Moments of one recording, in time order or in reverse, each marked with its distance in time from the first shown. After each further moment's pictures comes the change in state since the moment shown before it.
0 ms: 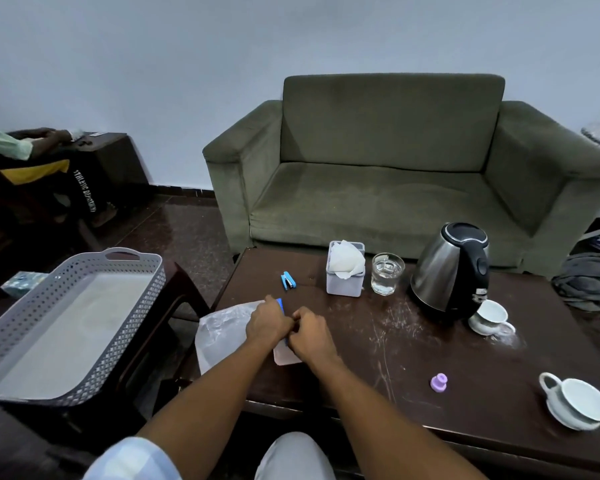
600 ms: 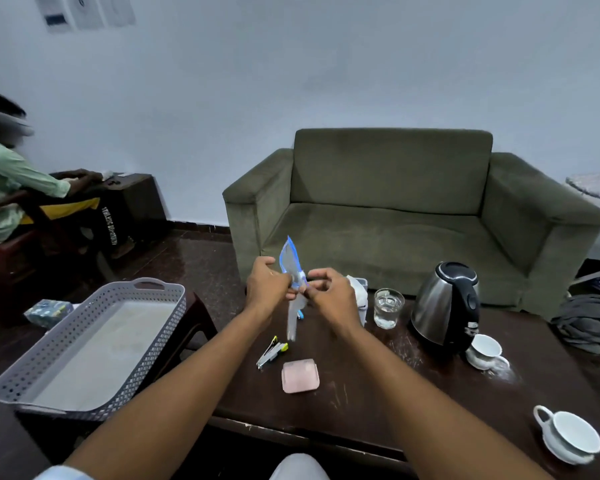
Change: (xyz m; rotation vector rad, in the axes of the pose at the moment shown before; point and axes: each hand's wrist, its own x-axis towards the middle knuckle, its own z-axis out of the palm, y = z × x) left_hand -0.050 0.059 -0.140 -0.920 0.217 0.156; right_hand -0.017 -0.090 -0.115 0.536 0.237 -0.198
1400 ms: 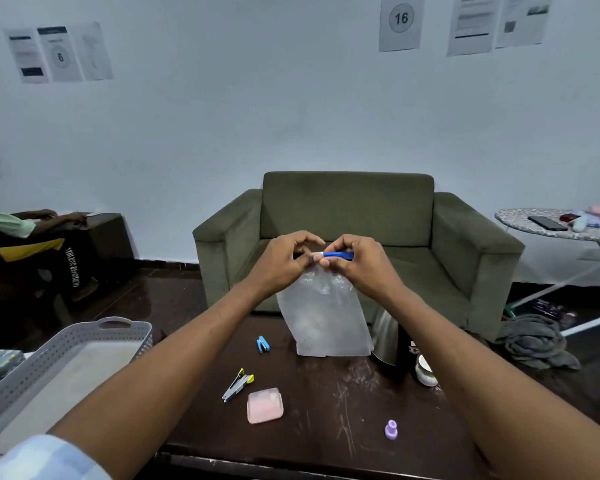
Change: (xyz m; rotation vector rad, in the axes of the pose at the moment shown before) left_hand -0.064 0.147 0.033 0.363 -0.402 0.922; right_hand -0.017 -0.131 -0.169 -0.359 0.015 -0.406
